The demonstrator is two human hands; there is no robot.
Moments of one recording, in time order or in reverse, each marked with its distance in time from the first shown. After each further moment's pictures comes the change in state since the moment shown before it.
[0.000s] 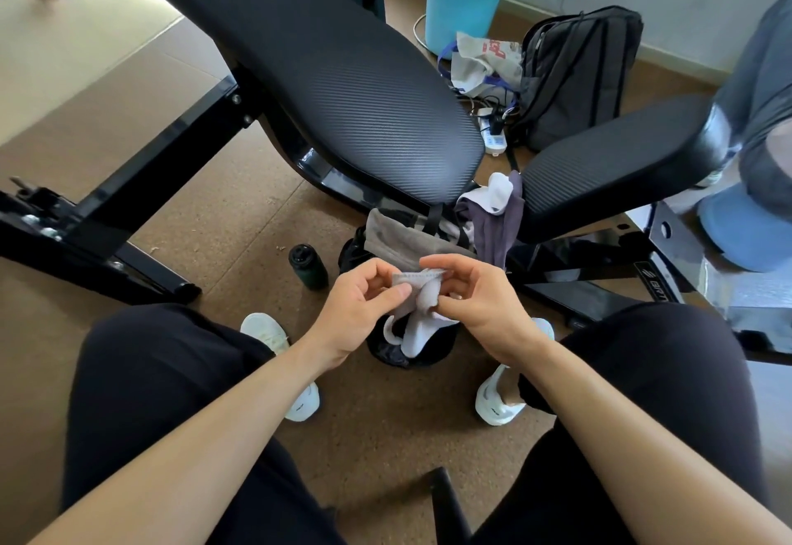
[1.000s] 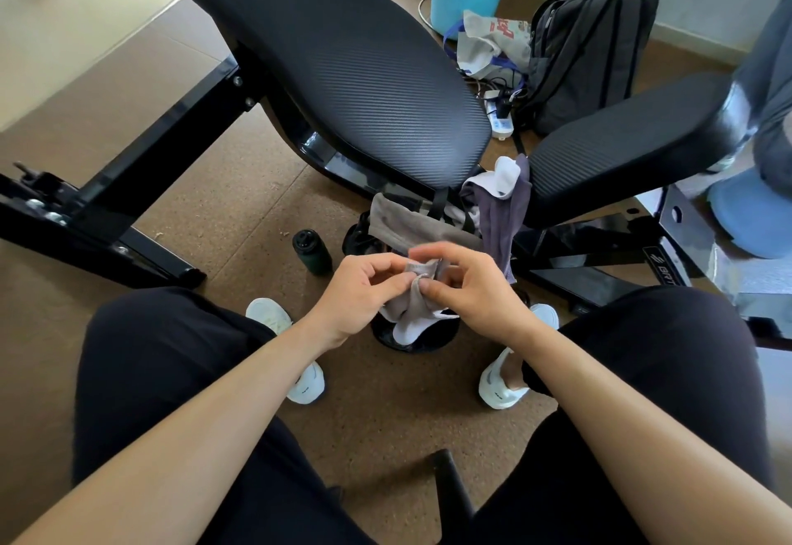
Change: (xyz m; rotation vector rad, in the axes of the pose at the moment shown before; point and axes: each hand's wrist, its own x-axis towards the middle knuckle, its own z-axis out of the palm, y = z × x) left_hand 0.002 0.002 -0.006 0.096 -0.094 0.047; right_hand 0.002 -0.003 0.006 -0.272 -0.097 -0.136
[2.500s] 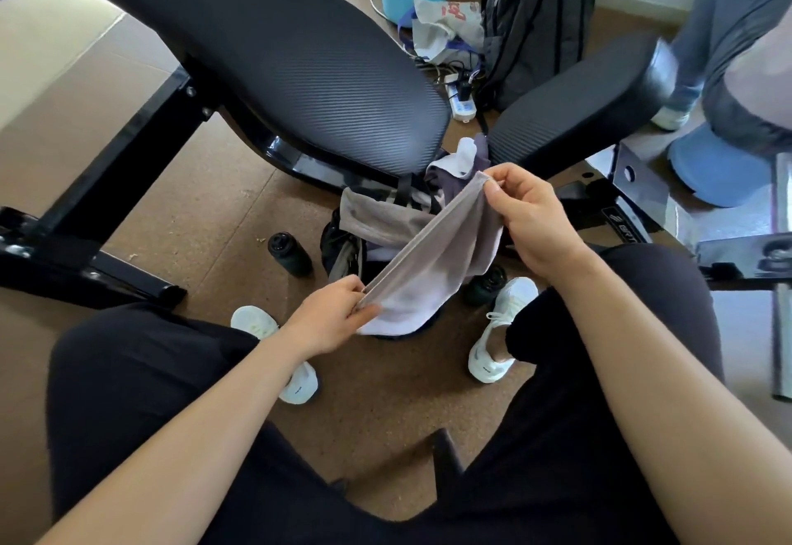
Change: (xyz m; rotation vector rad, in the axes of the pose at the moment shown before) left_hand -0.002 -0.054 -0.004 0.983 -0.314 -0.050; right_hand -0.005 0.017 -0.087 0.337 0.432 0.105
